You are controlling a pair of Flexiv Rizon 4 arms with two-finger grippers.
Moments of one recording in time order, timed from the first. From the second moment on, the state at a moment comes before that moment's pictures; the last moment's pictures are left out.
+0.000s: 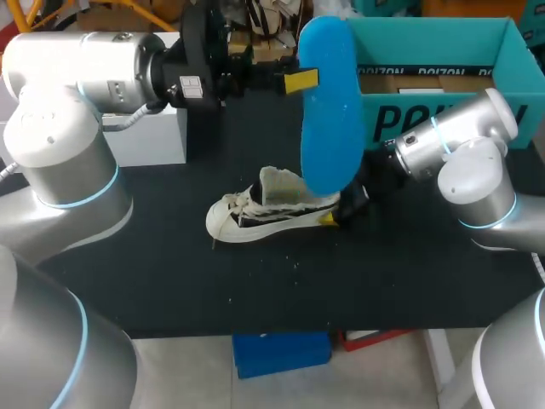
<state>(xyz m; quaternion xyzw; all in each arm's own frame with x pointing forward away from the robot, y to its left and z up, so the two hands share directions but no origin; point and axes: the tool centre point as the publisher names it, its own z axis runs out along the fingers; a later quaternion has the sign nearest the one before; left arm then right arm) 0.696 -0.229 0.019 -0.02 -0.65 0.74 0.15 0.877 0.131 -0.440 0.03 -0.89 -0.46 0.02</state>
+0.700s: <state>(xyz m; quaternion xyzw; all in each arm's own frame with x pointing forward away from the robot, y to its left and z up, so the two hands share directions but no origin) 0.682 -0.230 0.061 -0.04 -0.64 0.75 0.15 0.877 0.130 -0.441 0.04 -0.89 -0.45 0.01</state>
